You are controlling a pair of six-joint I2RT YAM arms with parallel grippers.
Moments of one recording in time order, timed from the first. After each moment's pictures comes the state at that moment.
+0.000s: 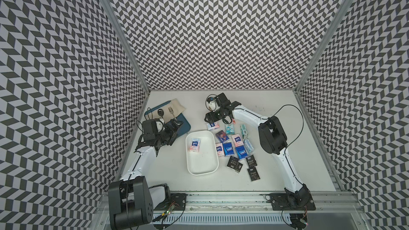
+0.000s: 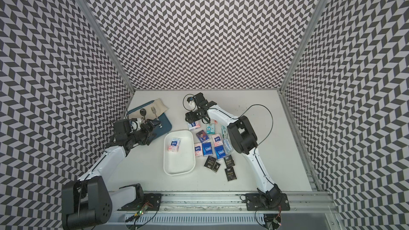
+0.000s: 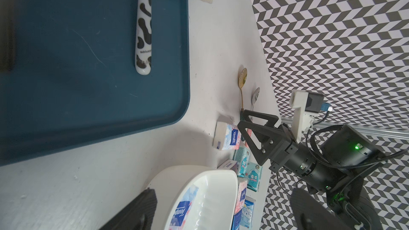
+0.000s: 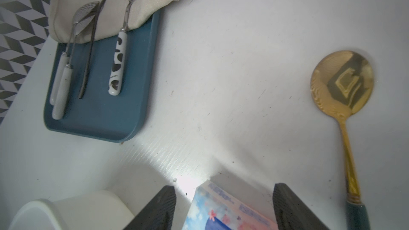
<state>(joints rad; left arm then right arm) 0.18 1.18 0.61 -0.13 0.69 -0.89 0.63 2.39 2.01 -0.54 -0.35 0.13</state>
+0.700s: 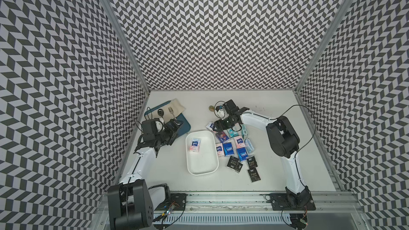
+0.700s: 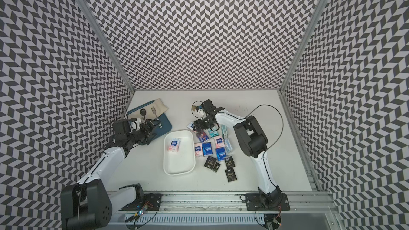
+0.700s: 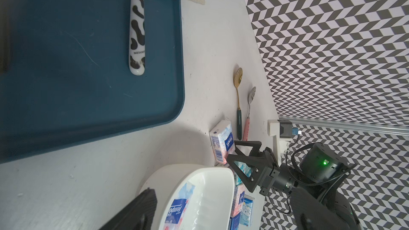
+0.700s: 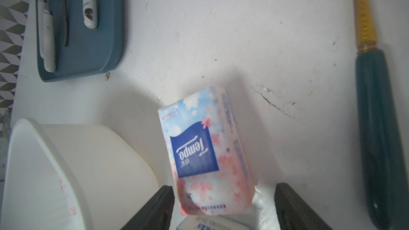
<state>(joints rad) 0.18 1.15 0.61 -0.14 0.69 -0.88 0.60 2.19 1.62 -0.50 -0.39 0.16</state>
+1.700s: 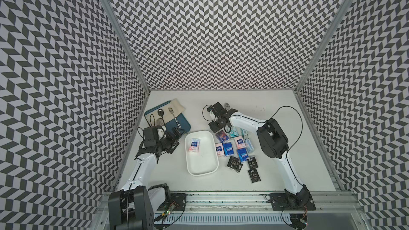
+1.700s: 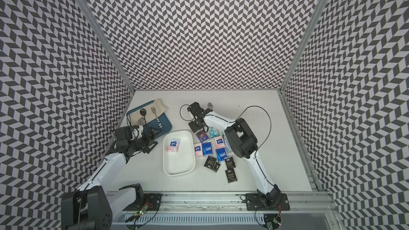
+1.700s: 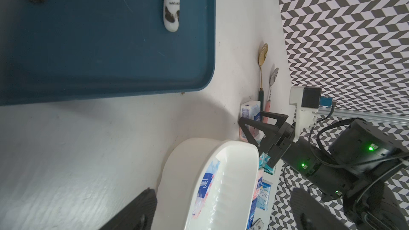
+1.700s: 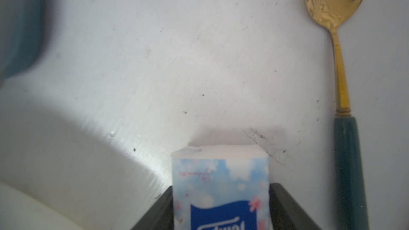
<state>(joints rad) 0.19 1.08 0.50 -0.22 0.69 -0.81 0.71 2.32 1.83 -0.59 0.01 0.08</state>
